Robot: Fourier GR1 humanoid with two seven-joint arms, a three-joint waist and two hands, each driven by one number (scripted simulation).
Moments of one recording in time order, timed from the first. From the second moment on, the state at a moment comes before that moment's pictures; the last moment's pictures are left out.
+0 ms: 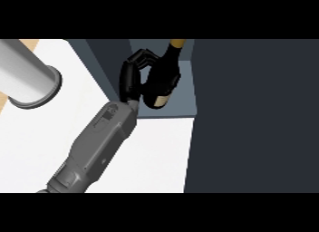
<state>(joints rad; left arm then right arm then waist) -0.83 0.01 -0.25 -0.74 0.43 0.49 -0.45 -0.05 -0.04 0.05 -2.48 -0.10 0.14 0.63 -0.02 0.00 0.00</state>
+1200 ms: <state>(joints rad) -1.11 0.00 -0.05 -0.28 0.49 0.47 -0.70 -0.08 -0.02 0.06 -2.46 -0.11 0.15 0.63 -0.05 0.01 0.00</state>
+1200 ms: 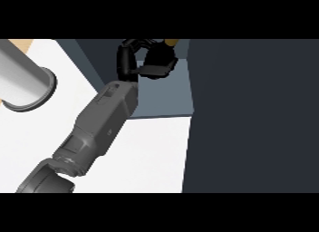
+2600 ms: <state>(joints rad) -1.14 0.00 0.02 -0.10 0.48 0.46 -0.76 -0.07 -0.01 0.10 -2.45 -0.10 0.15 0.60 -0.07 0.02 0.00</state>
